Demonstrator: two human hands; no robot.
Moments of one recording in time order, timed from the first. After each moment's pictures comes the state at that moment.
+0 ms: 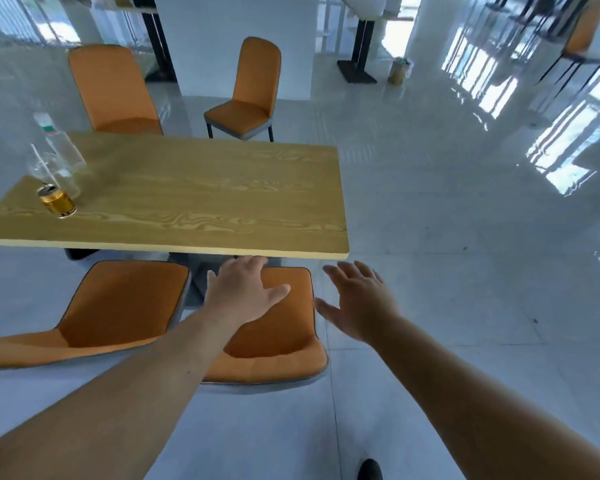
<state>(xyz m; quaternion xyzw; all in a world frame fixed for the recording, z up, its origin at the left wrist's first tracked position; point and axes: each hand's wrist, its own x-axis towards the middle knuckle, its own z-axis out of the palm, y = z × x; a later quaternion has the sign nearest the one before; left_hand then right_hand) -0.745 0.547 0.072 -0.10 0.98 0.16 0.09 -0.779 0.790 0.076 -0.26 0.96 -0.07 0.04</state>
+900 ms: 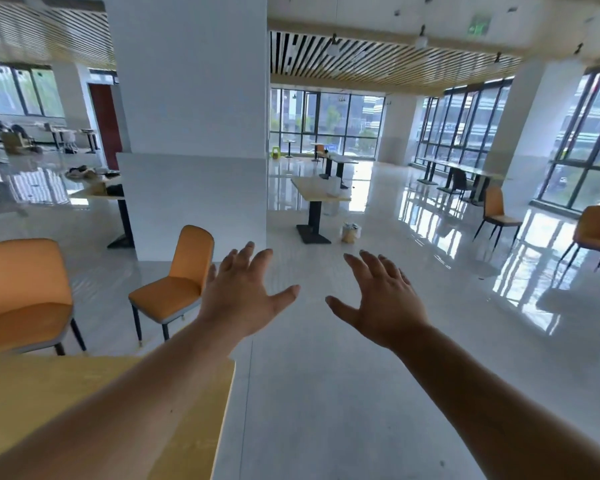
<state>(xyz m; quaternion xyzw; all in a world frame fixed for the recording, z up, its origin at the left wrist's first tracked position) -1.292 0.811 0.347 -0.02 0.97 0.11 -0.22 -1.330 1.073 0.346 -0.21 0.95 -0.09 -0.22</state>
